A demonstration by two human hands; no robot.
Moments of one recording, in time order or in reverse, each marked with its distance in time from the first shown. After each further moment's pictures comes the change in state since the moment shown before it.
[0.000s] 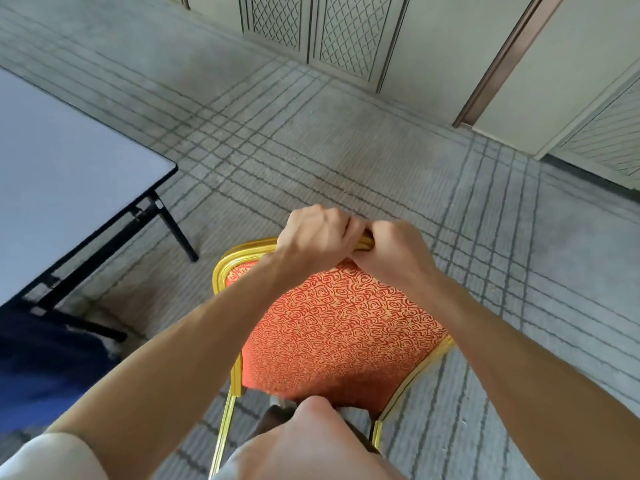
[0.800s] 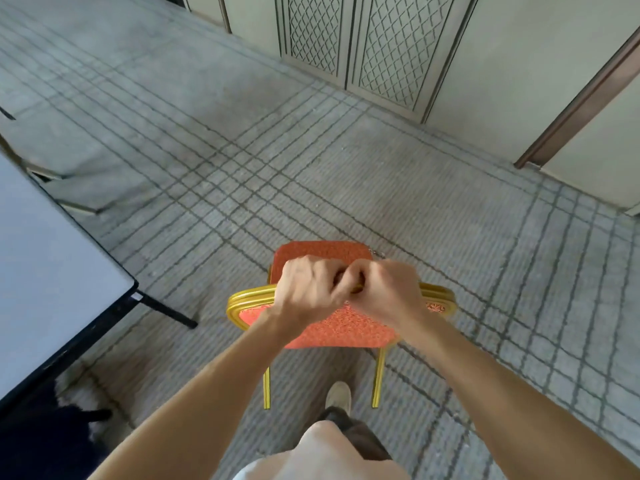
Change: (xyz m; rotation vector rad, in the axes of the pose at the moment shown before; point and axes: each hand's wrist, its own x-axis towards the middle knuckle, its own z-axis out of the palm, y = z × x) left_hand 0.351 -0.142 0.109 0.042 0.046 -0.255; right_hand 0.393 0.181 0.043 -0.027 0.109 -0.164
